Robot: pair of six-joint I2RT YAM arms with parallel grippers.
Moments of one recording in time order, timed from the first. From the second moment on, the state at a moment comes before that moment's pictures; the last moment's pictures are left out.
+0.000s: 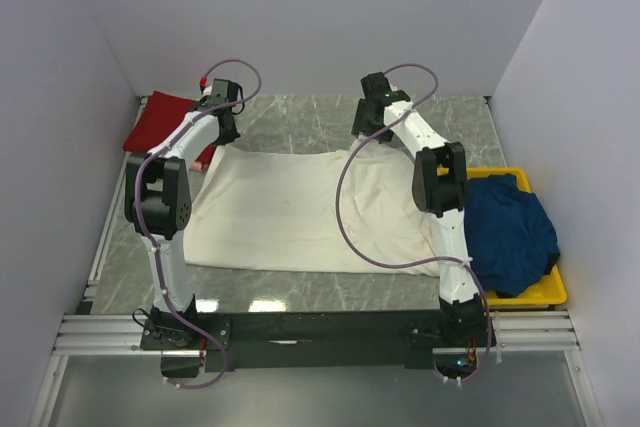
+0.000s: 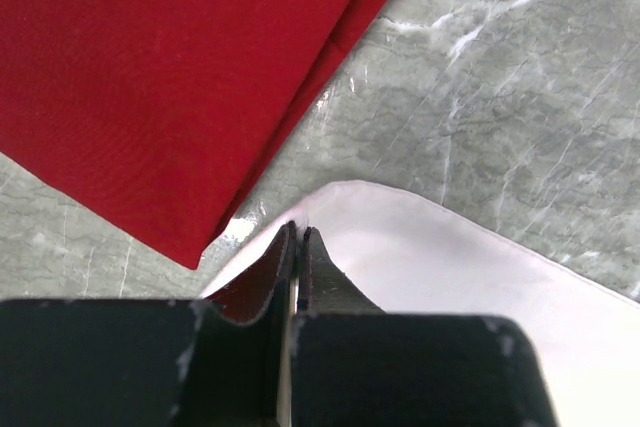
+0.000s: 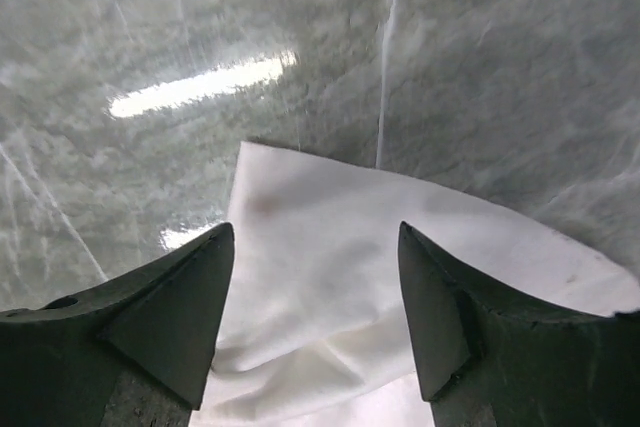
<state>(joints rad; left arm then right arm) -0.18 2.04 1.67 -0.58 -0.38 -0.42 0.28 2.45 2.20 -0.78 0.18 0.50</state>
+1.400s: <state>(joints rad) -0.12 2.06 1.76 -0.51 -0.28 -0.40 0.14 2.41 2.19 -0.75 0.21 0.57</state>
